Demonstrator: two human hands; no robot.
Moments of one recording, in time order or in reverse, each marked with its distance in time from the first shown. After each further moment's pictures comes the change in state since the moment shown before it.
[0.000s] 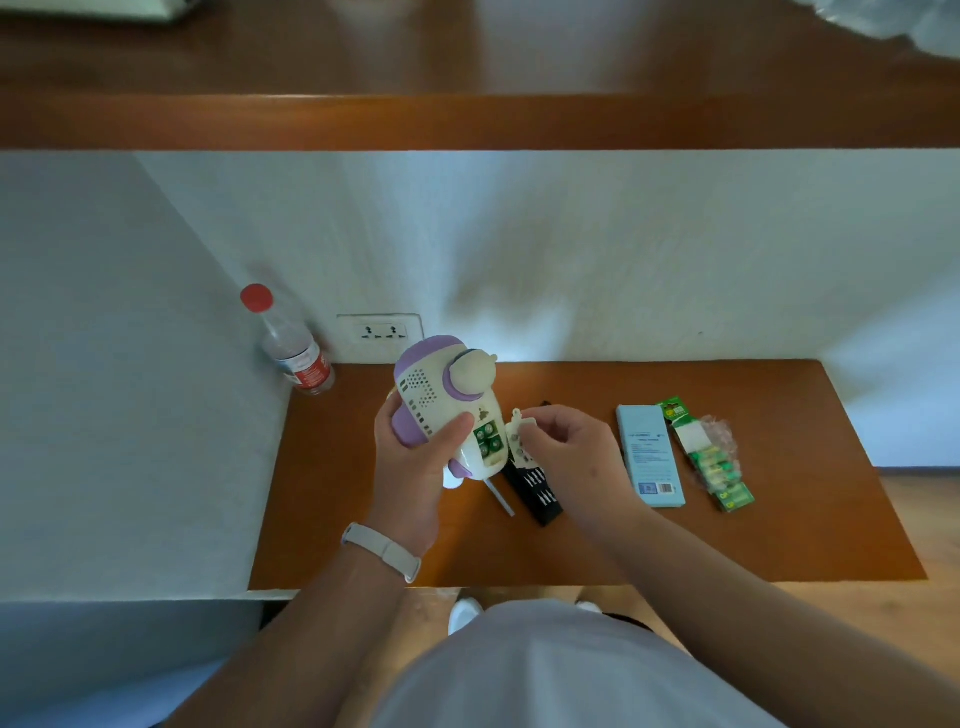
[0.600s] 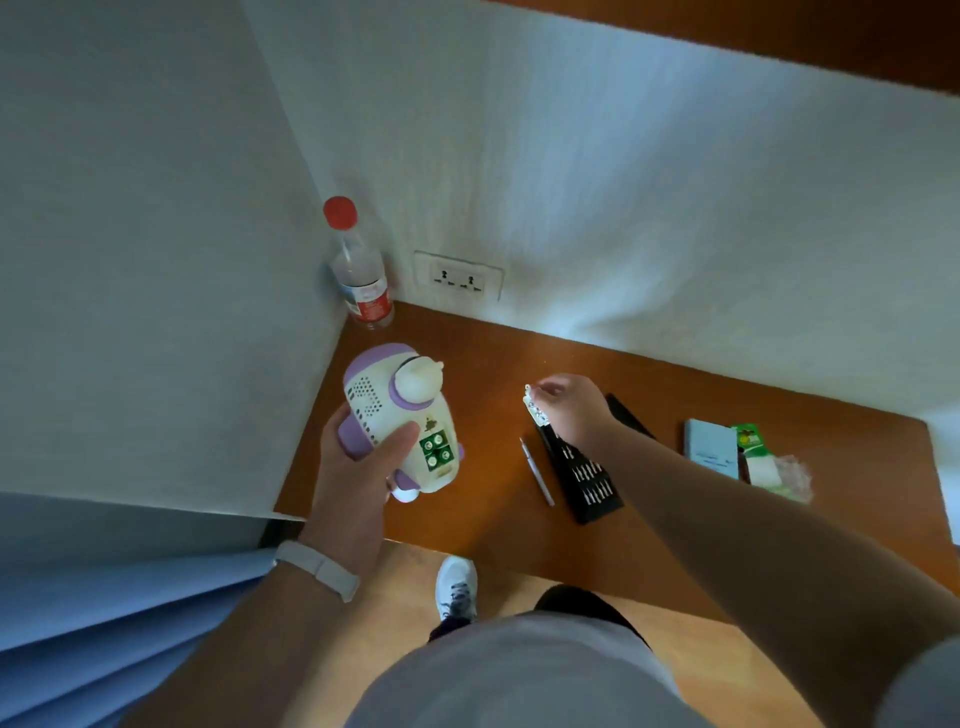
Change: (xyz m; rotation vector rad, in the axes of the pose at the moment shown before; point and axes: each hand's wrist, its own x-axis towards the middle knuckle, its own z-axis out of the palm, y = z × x) left_hand 0.001 -0.027 -0.123 0.020 0.158 -0.050; right_hand 0.142 0.062 0.065 -0.631 -0.284 -0.023
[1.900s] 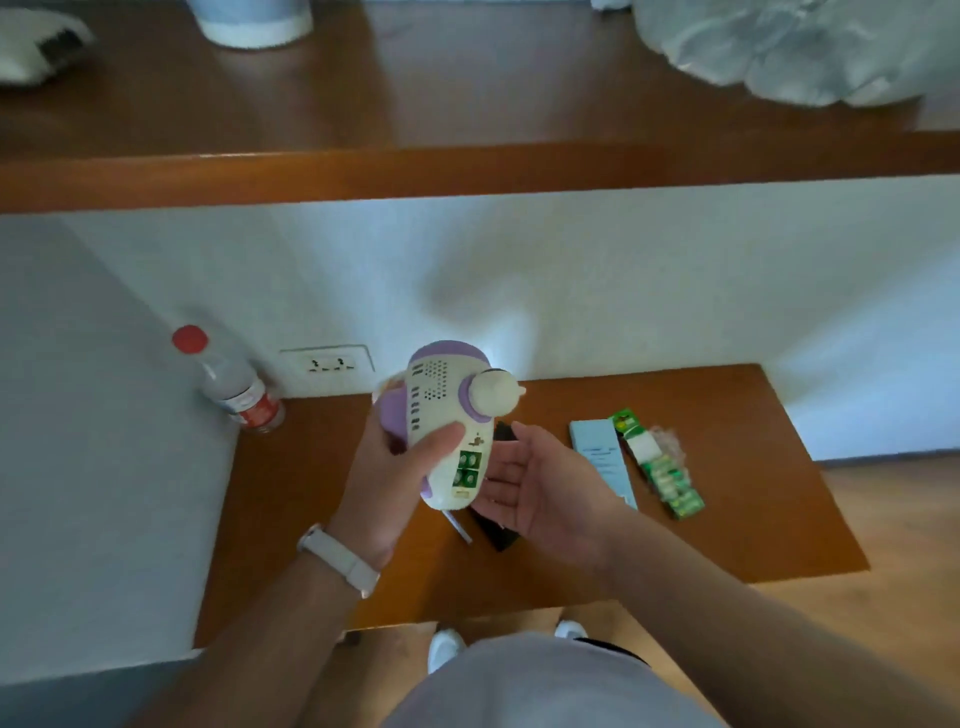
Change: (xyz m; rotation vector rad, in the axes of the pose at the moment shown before) left_hand -0.035 0.055 0.162 0.300 -0.416 0.163; right_hand -0.161 -0.002 -0.079 1.423 -0.192 0.295
